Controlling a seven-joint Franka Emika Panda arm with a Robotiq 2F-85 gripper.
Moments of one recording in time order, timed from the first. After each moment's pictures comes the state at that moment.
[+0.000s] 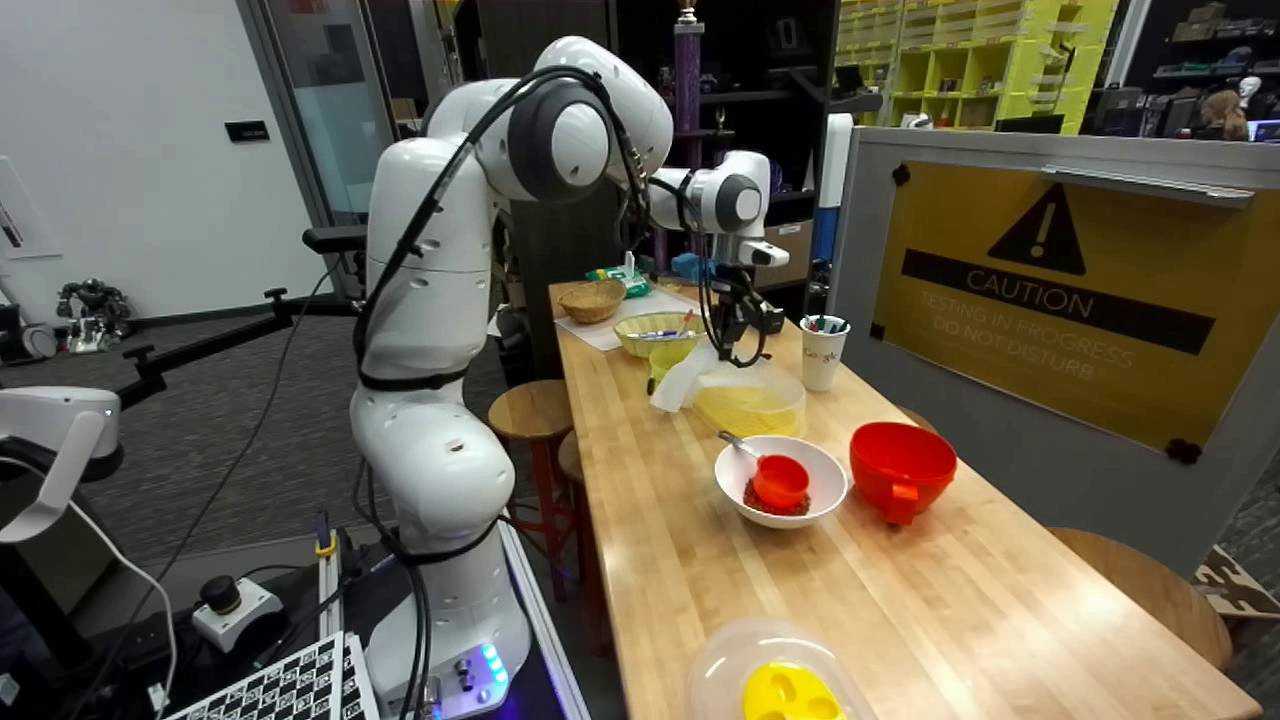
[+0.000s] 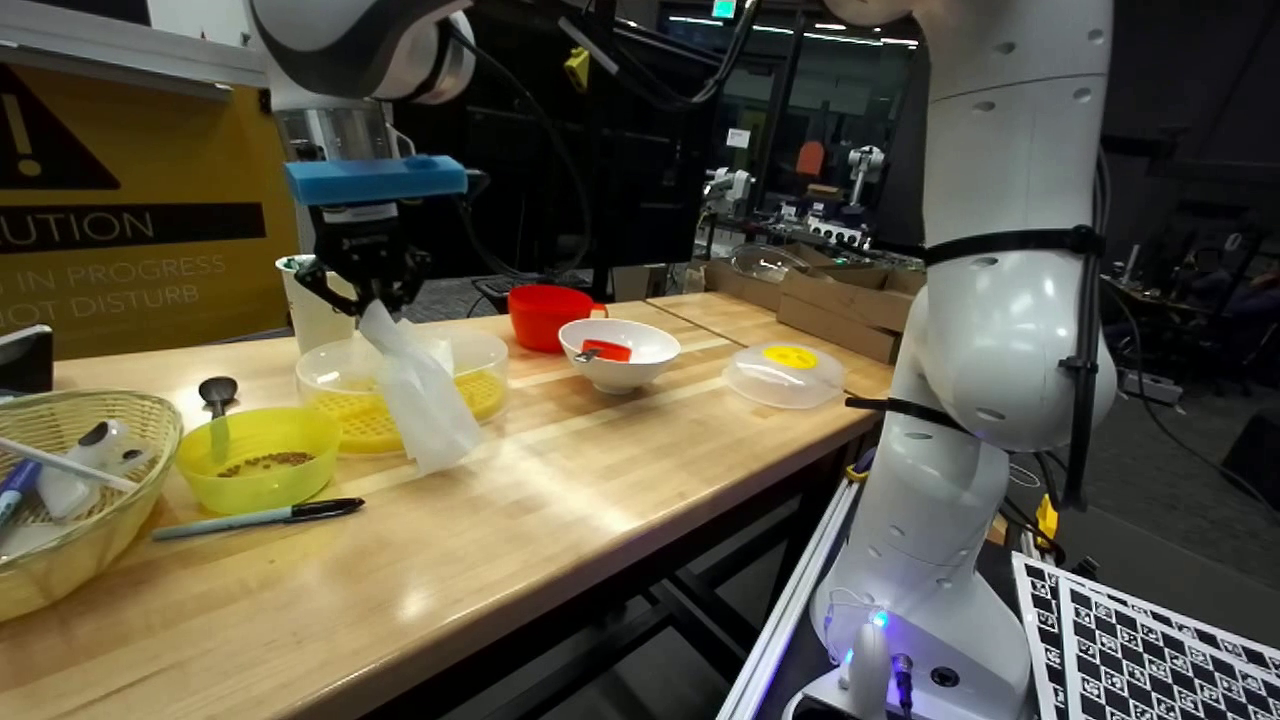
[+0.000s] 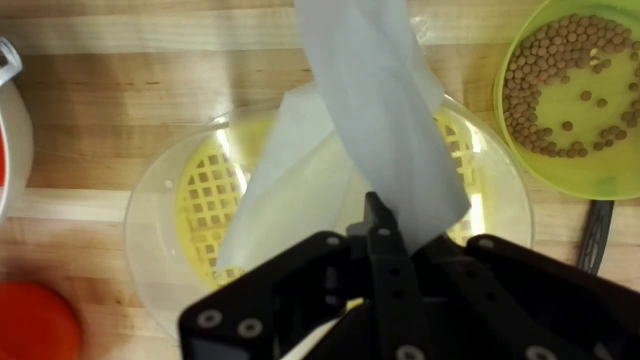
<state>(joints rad) 0.22 0.24 0.14 -1.84 -0.07 1.91 0.70</state>
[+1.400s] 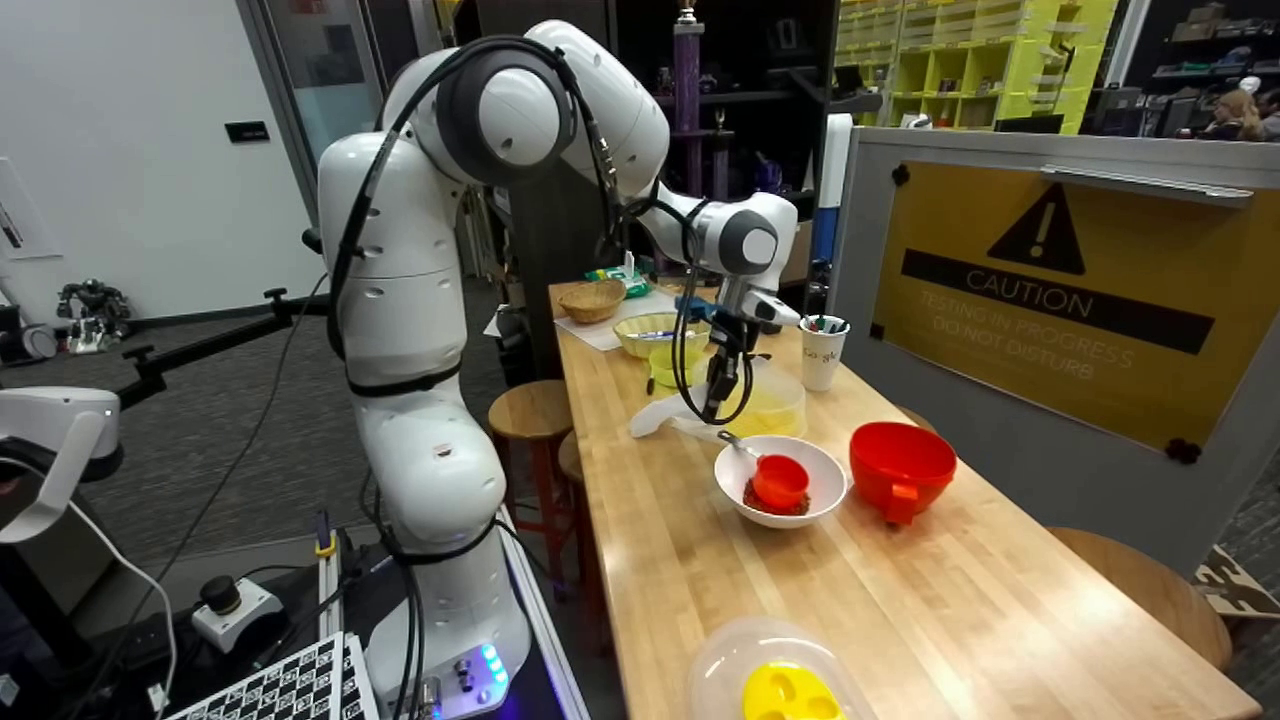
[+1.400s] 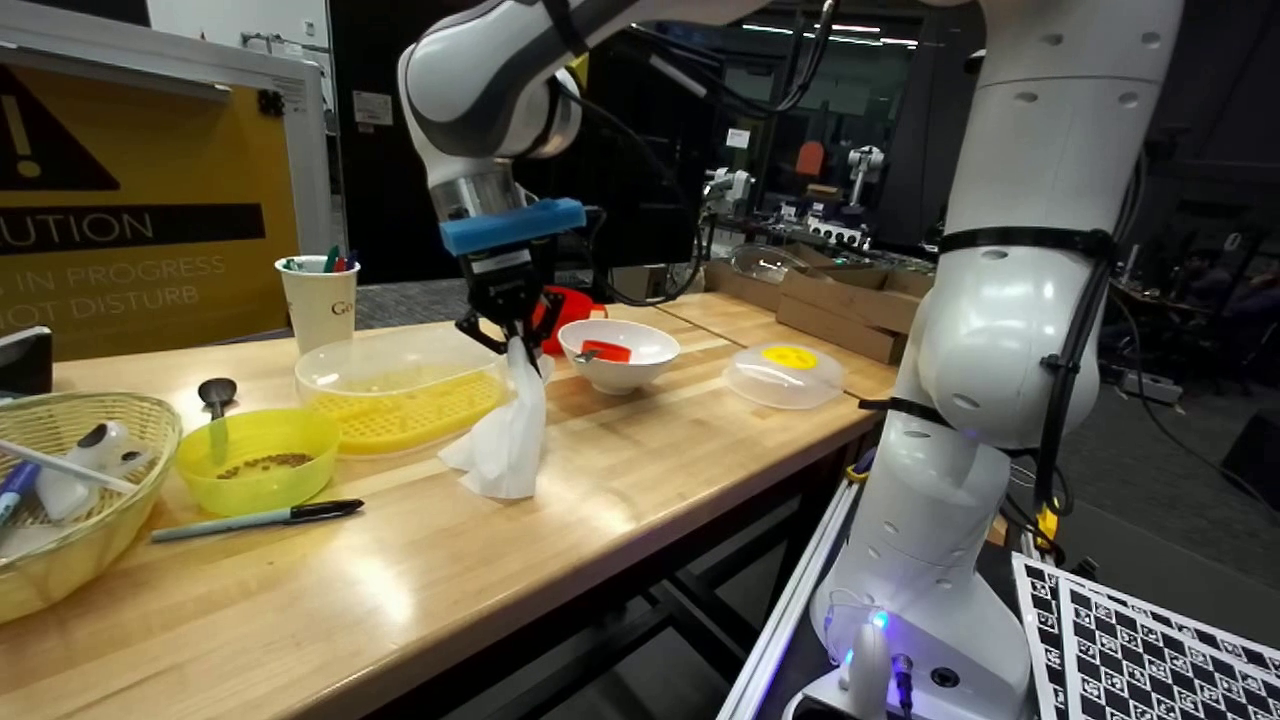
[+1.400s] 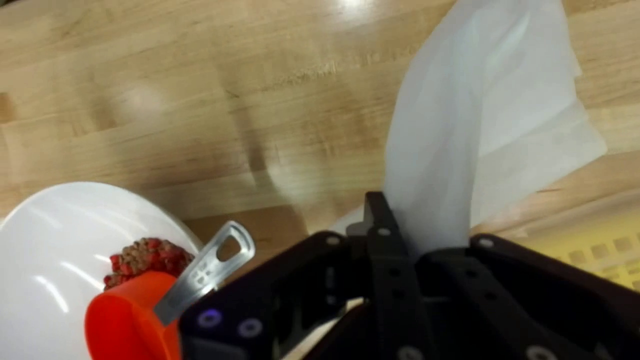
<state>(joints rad) 0.11 0.08 0.07 -2.15 -0.01 1.84 0.71</state>
